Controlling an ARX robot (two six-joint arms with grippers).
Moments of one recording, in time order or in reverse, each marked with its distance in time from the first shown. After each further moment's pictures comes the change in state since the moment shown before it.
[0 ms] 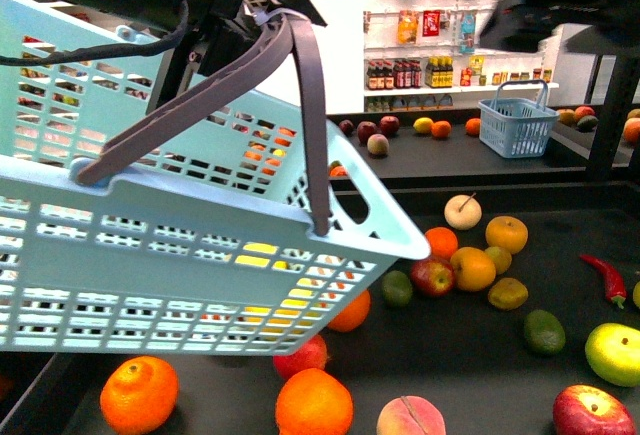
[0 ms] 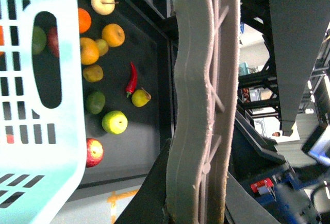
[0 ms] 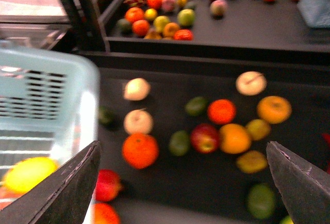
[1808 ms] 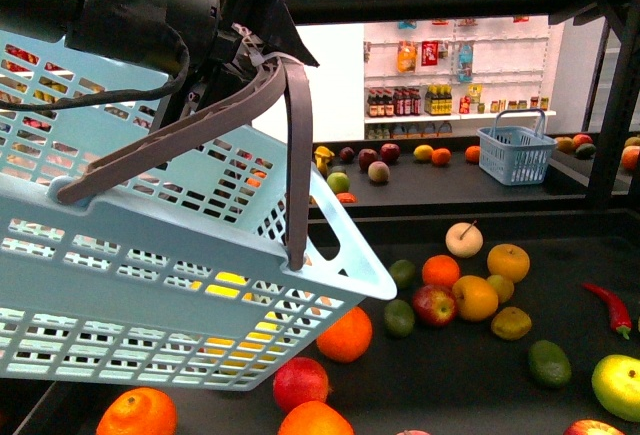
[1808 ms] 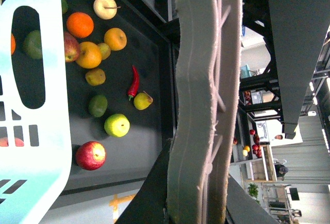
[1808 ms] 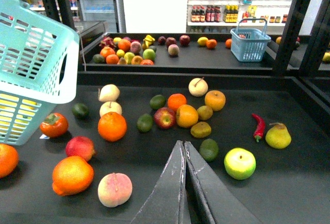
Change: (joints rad) left arm 0.000 0.000 0.000 0.000 -0.005 0.008; right arm -0.068 -1.556 -1.145 -0.169 0.058 0.006
